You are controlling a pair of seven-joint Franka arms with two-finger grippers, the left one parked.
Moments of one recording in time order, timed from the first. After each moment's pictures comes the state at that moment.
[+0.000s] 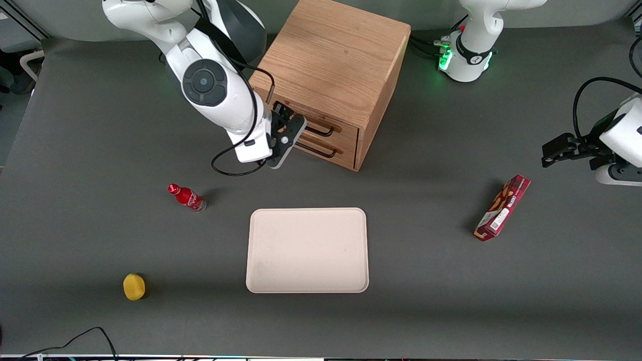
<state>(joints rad) 0.34 0.31 0.33 -1.57 0.14 1.77 -0.33</state>
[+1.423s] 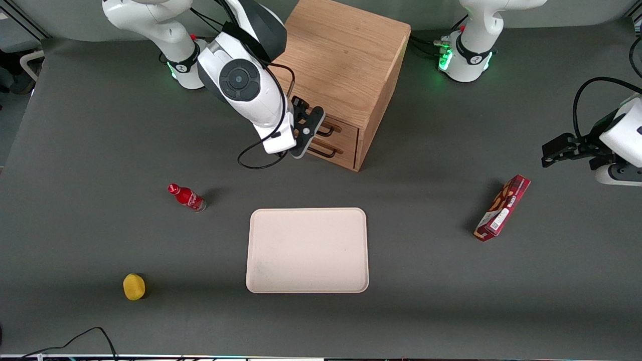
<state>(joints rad) 0.36 0.30 0.39 -1.70 0.14 1.89 -0.32</state>
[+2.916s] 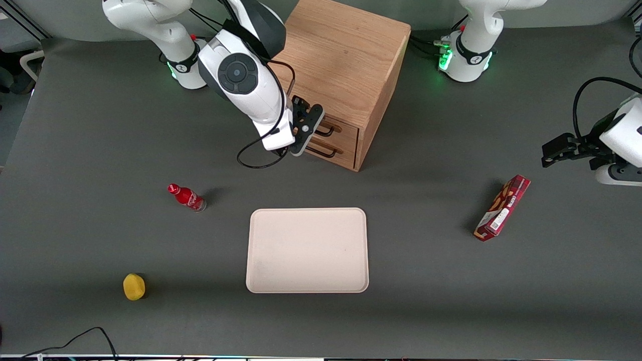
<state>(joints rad) 0.36 0.28 0.39 -1.74 0.14 1.96 -0.31</state>
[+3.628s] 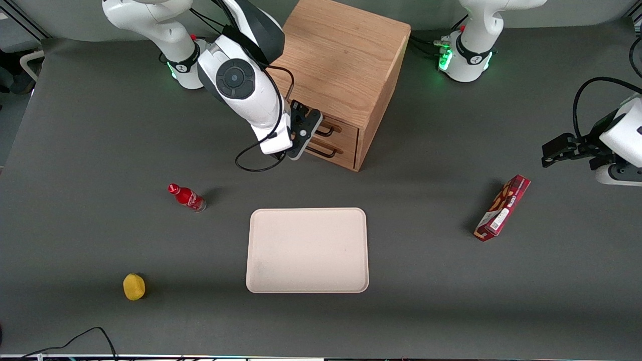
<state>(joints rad) 0.35 0.28 0.39 -1.76 0.14 1.99 -0.31</state>
